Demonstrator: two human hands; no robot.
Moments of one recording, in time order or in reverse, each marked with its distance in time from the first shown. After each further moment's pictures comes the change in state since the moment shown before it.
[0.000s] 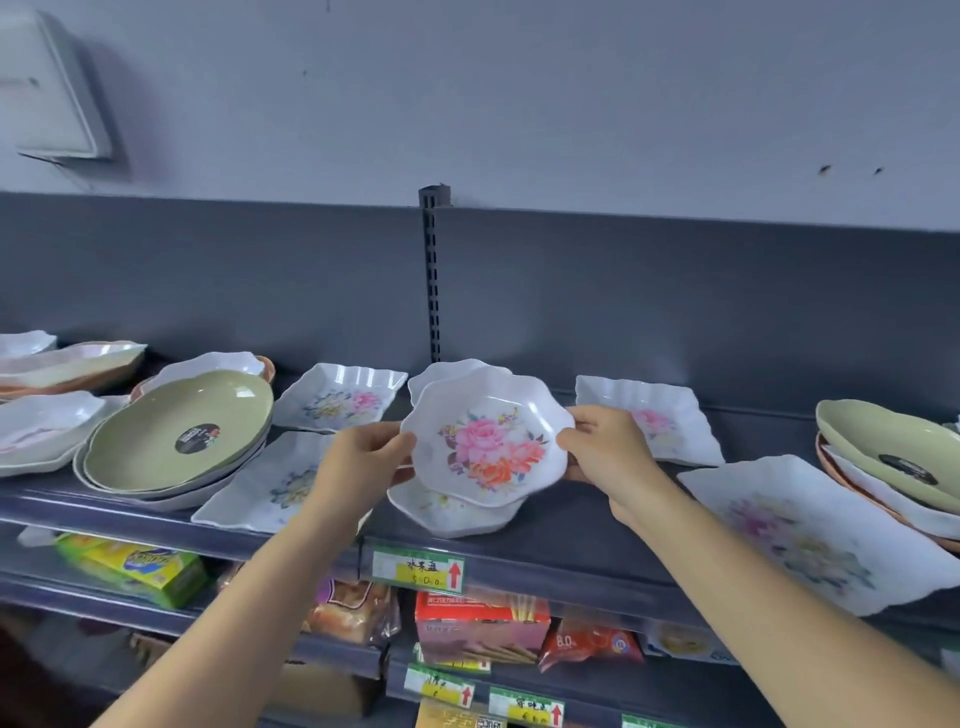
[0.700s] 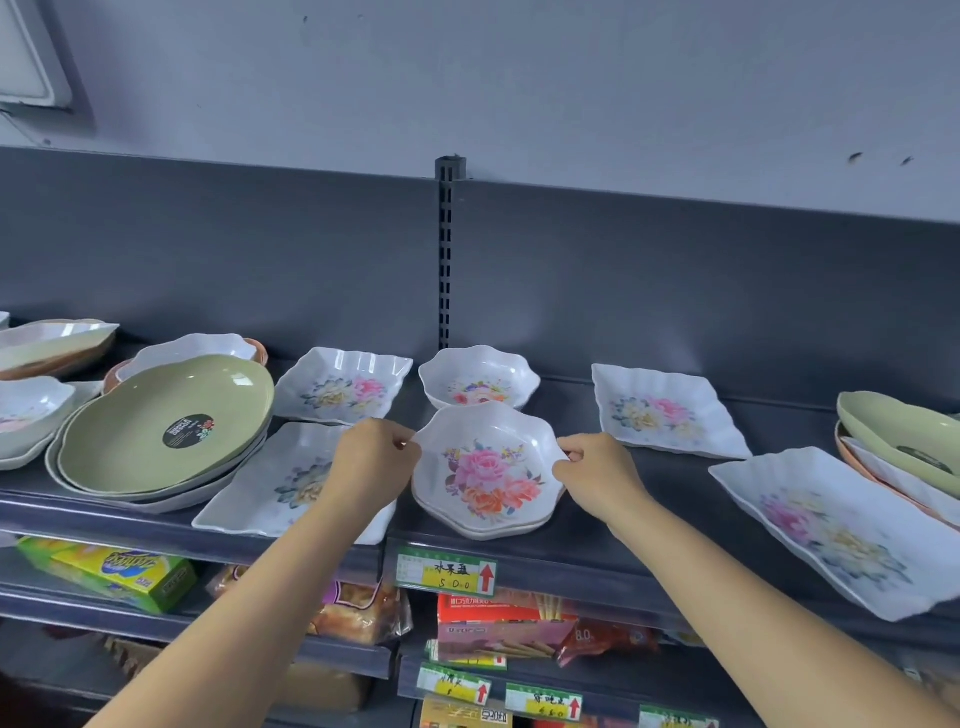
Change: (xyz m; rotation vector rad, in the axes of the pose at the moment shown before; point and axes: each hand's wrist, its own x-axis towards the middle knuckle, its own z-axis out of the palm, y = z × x) left_hand 0.052 -0.037 -0.020 0.677 -0.025 0.168; right_hand 0.014 0.029 0.044 -0.508 0.018 -0.005
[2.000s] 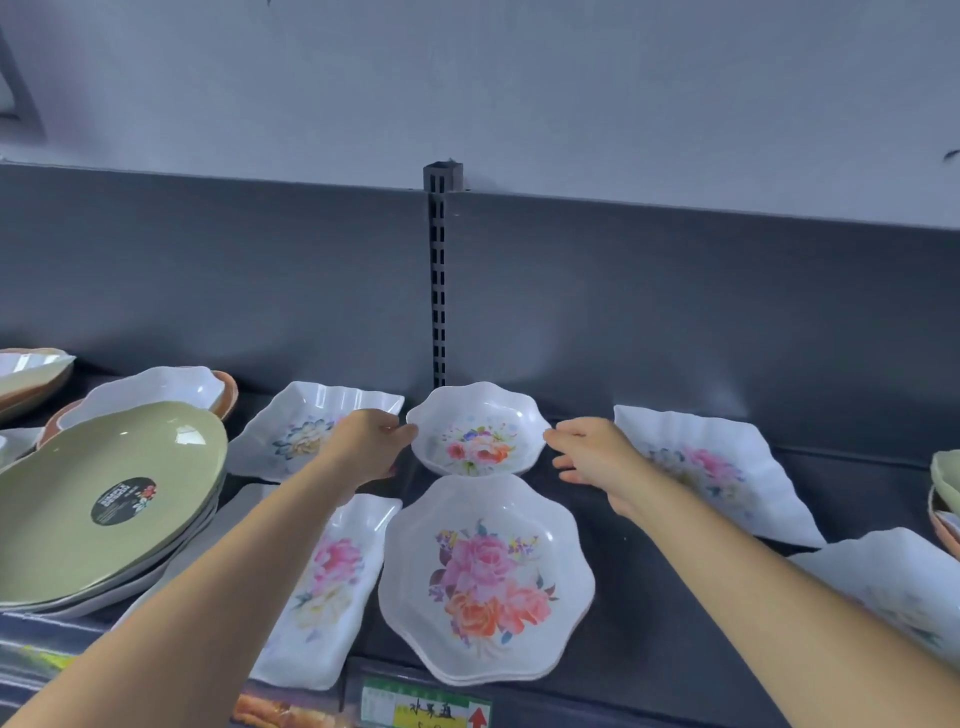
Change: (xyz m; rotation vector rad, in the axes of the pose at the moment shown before) left_hand 0.128 -0.012 0.019 -0.303 -0.111 -0.285; right_hand 0.119 -0.011 -0.006 0.353 -0.086 0.149
